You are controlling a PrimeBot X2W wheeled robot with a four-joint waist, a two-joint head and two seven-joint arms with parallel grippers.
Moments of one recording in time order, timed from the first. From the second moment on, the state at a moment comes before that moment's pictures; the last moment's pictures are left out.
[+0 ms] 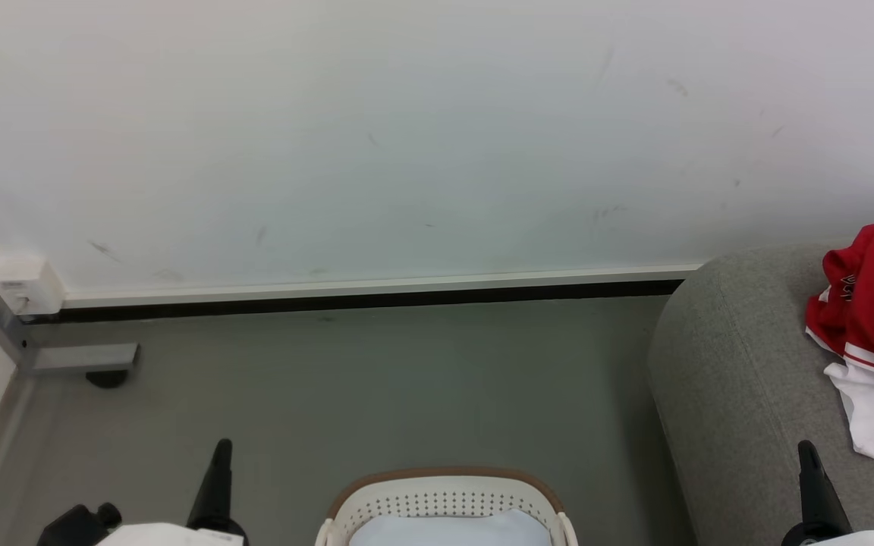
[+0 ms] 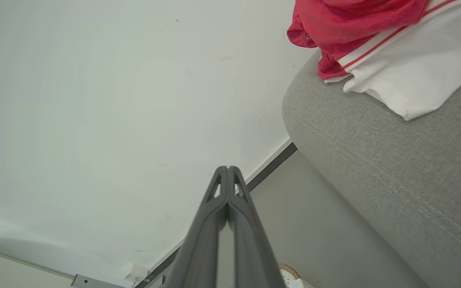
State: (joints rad) left arm -0.04 0.06 -0.01 0.22 -1.01 -0.06 -0.05; right arm -0.04 -0.04 -0.06 0.28 0.95 0.13 -0.05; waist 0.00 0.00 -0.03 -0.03
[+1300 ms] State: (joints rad) left arm -0.08 0.05 0.06 0.20 -1.37 -0.07 0.05; right arm -0.09 -0.05 -0.09 0.27 1.36 0.13 0.05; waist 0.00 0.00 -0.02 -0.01
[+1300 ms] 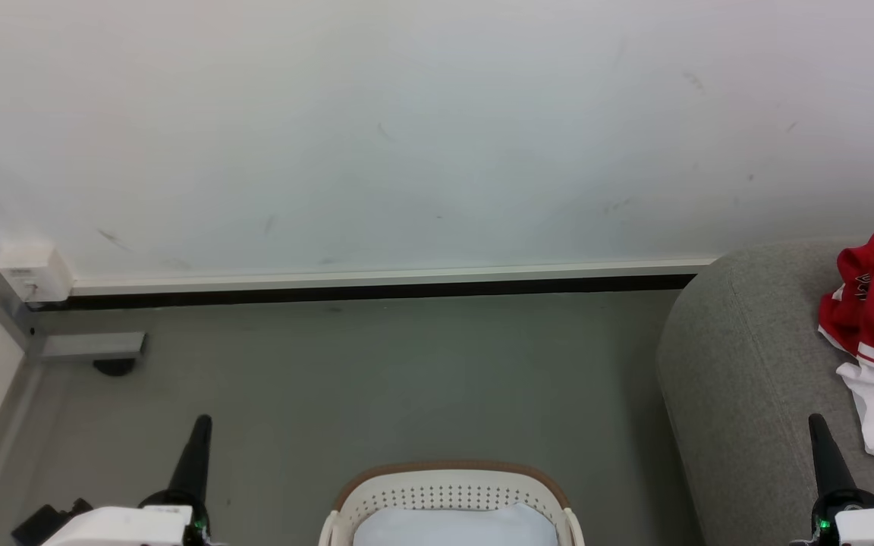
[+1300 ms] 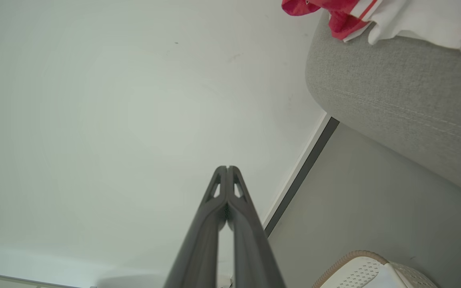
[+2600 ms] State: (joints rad) left arm -0.10 0.05 0.12 0.19 -1.61 -0.07 0.11; right arm -0.12 -0.06 -0.10 0.26 1.62 0.13 0.11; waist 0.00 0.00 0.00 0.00
